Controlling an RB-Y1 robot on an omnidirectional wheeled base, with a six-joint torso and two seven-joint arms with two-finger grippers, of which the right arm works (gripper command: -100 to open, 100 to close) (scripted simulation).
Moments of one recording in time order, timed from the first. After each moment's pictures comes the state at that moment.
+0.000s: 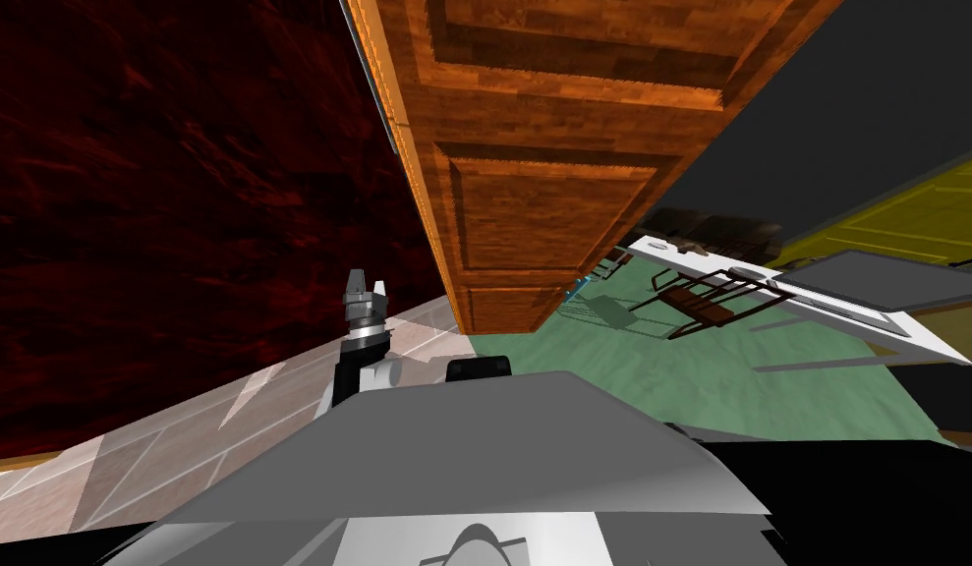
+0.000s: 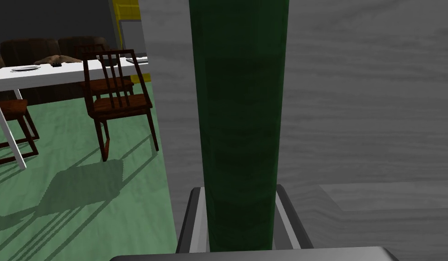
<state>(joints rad) 0.21 -0.22 -1.28 -0.49 -0.38 -0.86 -1.59</state>
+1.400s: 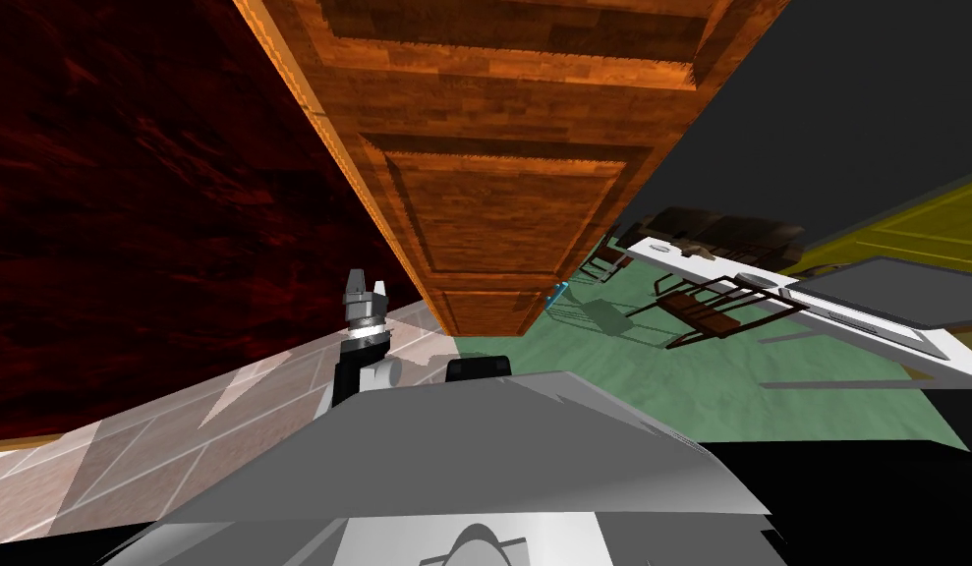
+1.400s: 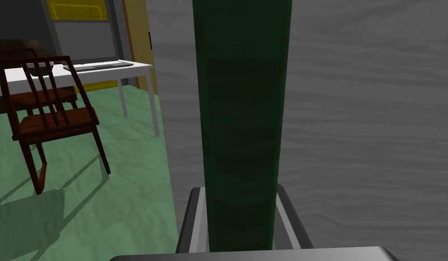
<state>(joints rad) 0.21 -0.26 -1.43 -0.39 -0.46 -0.91 -1.52</state>
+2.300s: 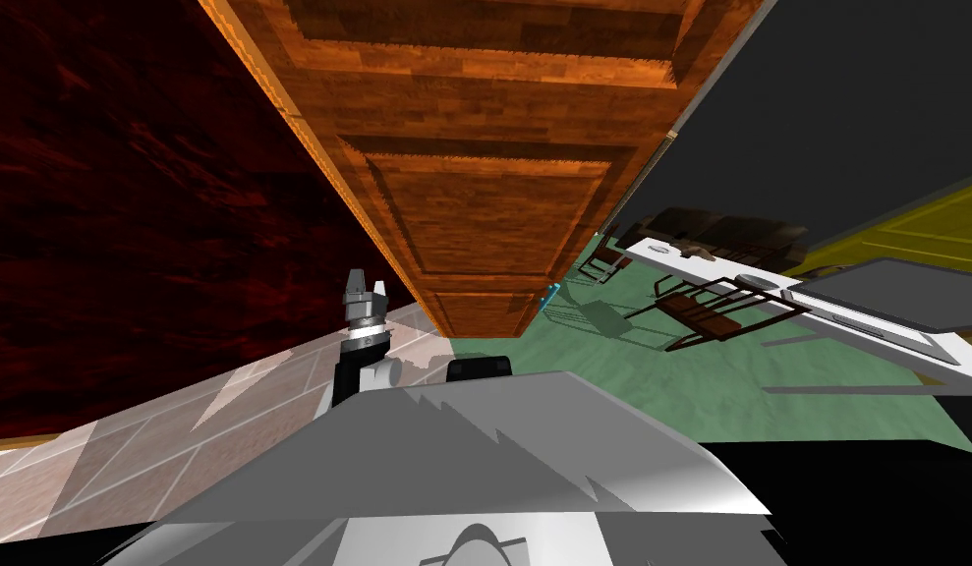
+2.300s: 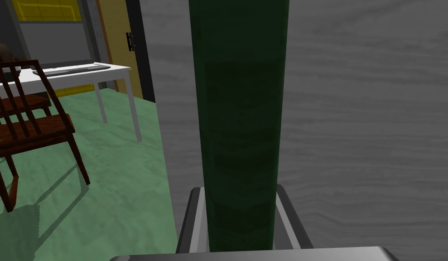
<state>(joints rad) 0.21 -0.18 -1.50 -0.53 -0.51 -0.84 -1.45</state>
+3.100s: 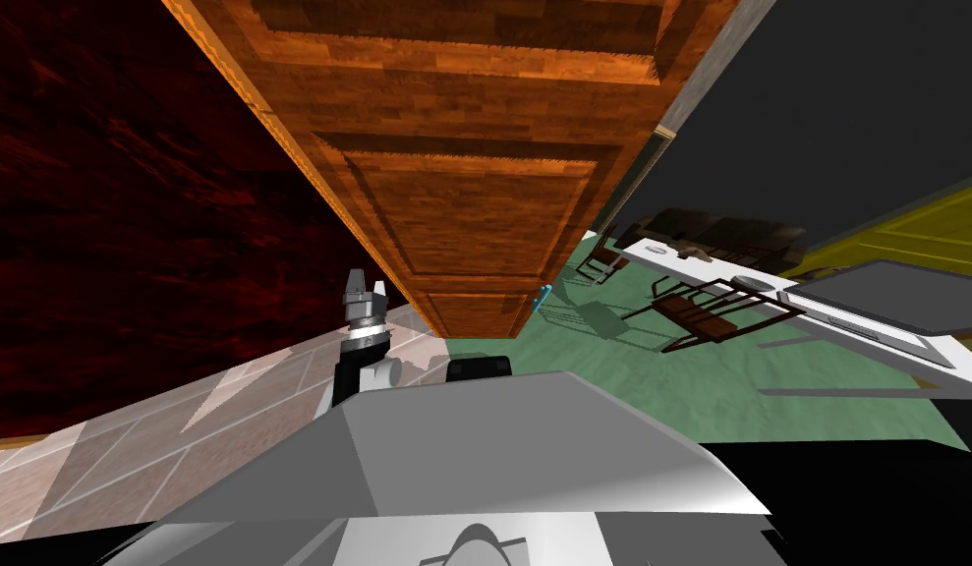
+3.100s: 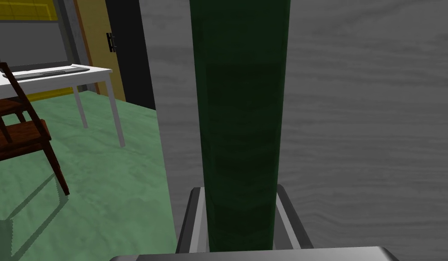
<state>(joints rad) 0.21 -0.19 -1.54 -0.51 -0.53 -0.85 -1.43</state>
